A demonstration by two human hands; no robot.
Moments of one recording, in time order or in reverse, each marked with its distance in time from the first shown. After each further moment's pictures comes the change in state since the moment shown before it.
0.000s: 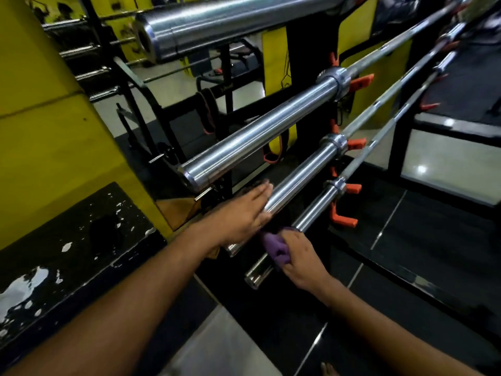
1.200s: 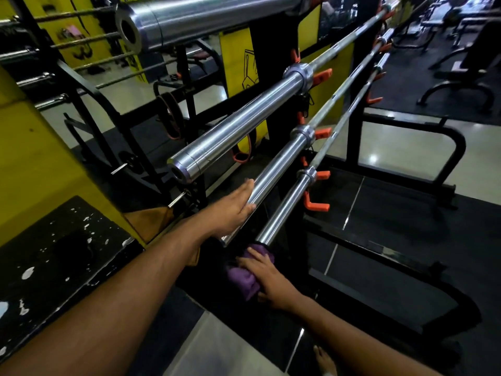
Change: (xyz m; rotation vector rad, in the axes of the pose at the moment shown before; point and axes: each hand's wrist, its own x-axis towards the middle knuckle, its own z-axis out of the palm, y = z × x) left_hand -0.003 -0.010 0.009 -0.249 -0.137 -0.002; right_hand -0.055 -0.059 0.046 0.185 -0.327 0.077
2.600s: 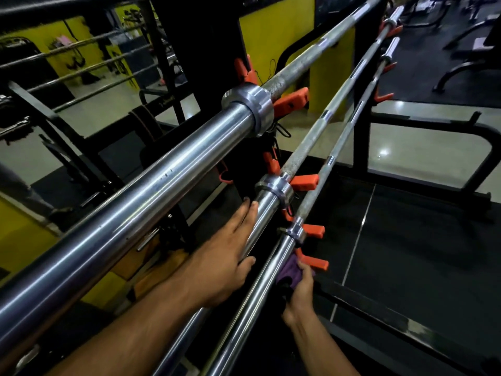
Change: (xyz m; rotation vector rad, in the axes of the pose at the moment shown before) left_hand 0.197 0.033 -0.005 0.097 0.067 -0.016; right_hand 0.134 0.180 -0.146 1.910 0.961 0.720
